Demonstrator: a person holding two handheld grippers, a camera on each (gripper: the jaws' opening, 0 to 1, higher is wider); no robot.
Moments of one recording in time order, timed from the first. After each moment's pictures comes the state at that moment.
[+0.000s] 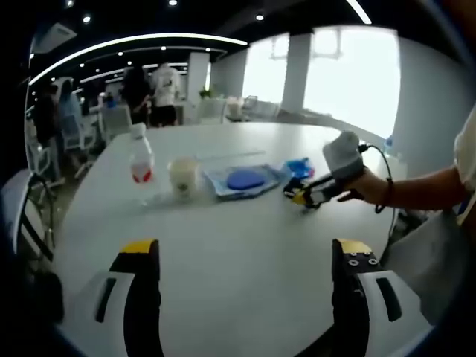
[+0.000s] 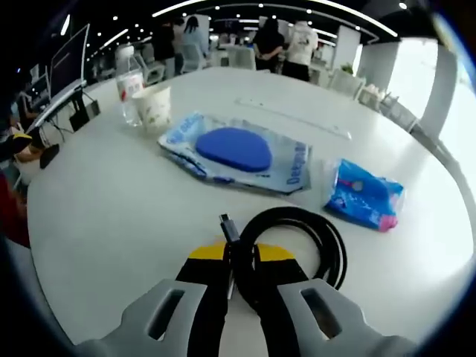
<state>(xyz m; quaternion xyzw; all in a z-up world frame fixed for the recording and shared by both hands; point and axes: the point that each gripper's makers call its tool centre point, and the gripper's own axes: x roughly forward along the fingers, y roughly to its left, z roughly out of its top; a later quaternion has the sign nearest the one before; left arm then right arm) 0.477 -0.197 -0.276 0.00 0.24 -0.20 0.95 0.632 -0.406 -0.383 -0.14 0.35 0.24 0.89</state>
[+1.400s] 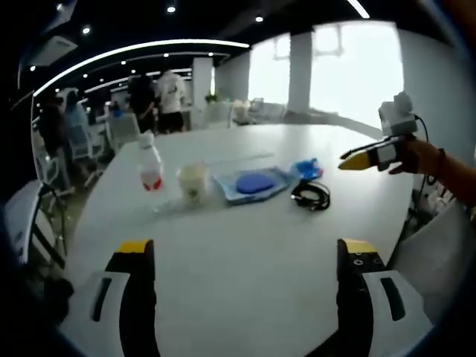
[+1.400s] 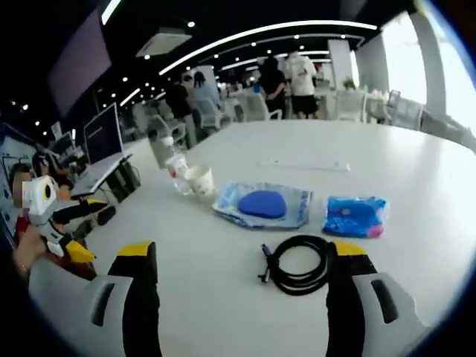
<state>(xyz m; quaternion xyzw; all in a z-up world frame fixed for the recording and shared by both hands) 0.480 -0.191 -0.268 0.02 0.22 -0.17 0.96 0.566 -0.420 -0.258 0.00 0.26 0.32 0.91</state>
